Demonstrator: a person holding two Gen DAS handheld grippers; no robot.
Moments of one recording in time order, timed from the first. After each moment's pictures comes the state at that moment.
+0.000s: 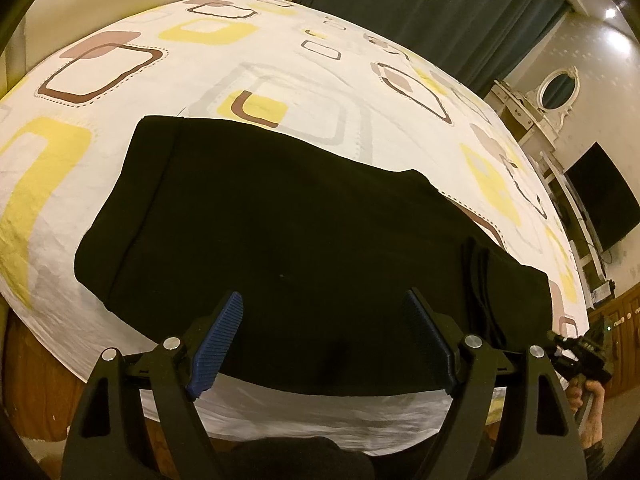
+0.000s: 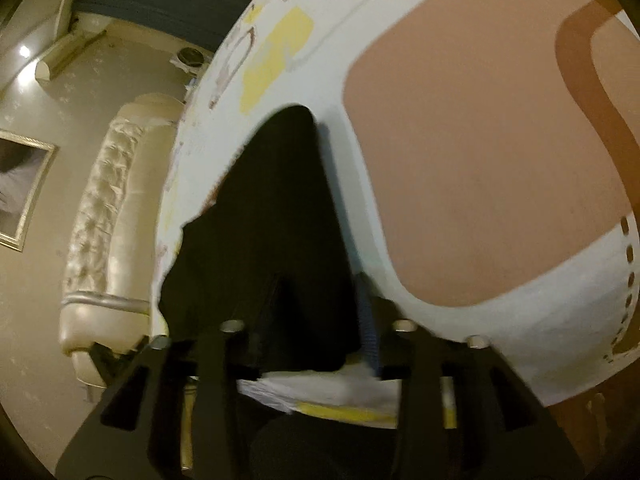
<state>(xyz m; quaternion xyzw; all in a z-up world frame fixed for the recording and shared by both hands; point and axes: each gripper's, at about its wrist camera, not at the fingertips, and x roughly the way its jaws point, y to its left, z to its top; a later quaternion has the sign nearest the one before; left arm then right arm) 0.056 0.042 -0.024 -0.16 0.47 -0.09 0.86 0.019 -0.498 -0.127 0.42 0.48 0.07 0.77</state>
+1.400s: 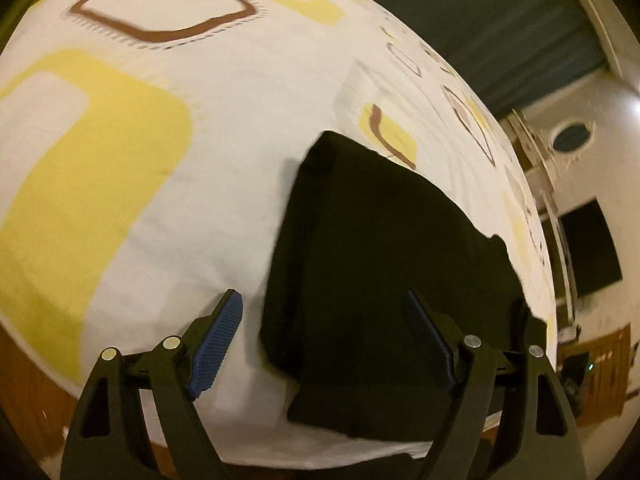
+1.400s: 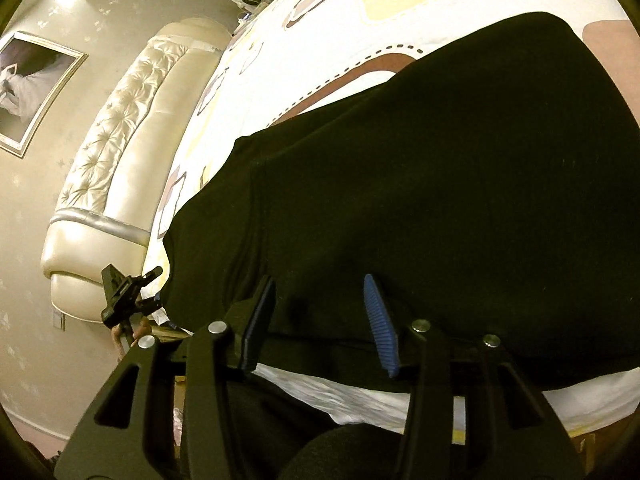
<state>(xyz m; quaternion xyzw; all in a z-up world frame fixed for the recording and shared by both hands) 0.114 0.200 -0.072 -0.25 0.51 -0.10 0.82 0.063 -0.353 -0.107 0.34 0.50 0.18 0.77</state>
